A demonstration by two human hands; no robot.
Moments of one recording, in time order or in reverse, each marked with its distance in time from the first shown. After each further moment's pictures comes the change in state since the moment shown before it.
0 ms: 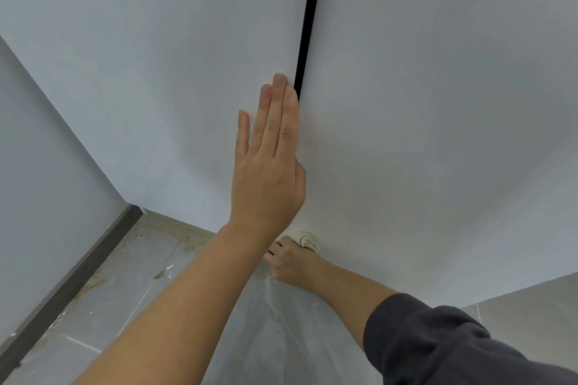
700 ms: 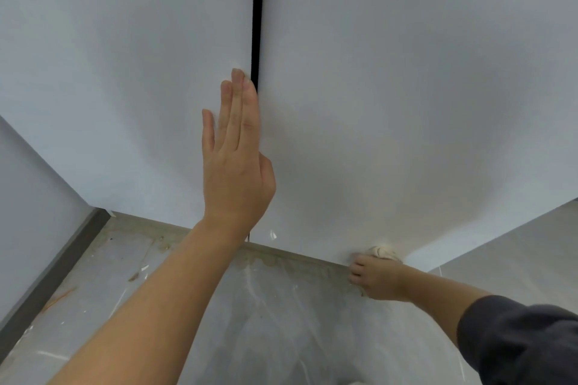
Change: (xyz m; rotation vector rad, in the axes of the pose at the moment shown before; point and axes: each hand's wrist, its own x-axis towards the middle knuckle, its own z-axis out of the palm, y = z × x) left_hand -0.007 0.008 0.000 -0.123 -0.020 -0.082; right_hand -0.194 0.010 0.076 0.020 -0.182 -0.131
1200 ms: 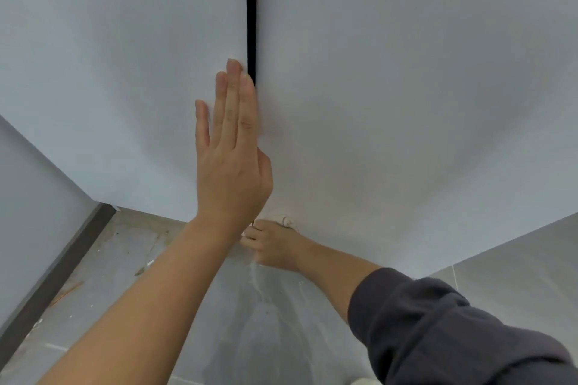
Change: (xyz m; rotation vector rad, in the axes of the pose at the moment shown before) left_hand -0.001 -0.011 0.003 0.113 0.019 0.067; right_hand 0.168 0.016 -0.103 0.030 0.241 -0.040
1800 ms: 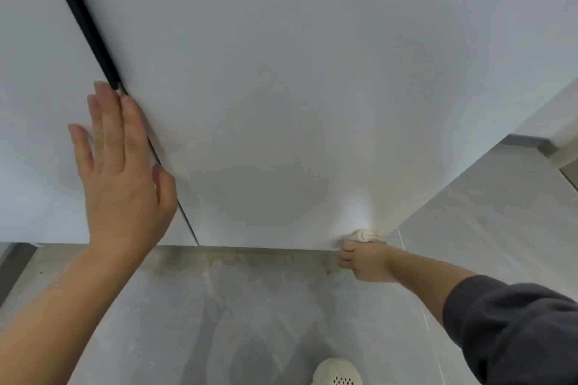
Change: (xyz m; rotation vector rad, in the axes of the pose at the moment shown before) left_hand -0.013 -0.012 0.005 0.061 -0.120 0.051; right_hand -0.241 -0.043 0.104 0.098 -0.353 0.104
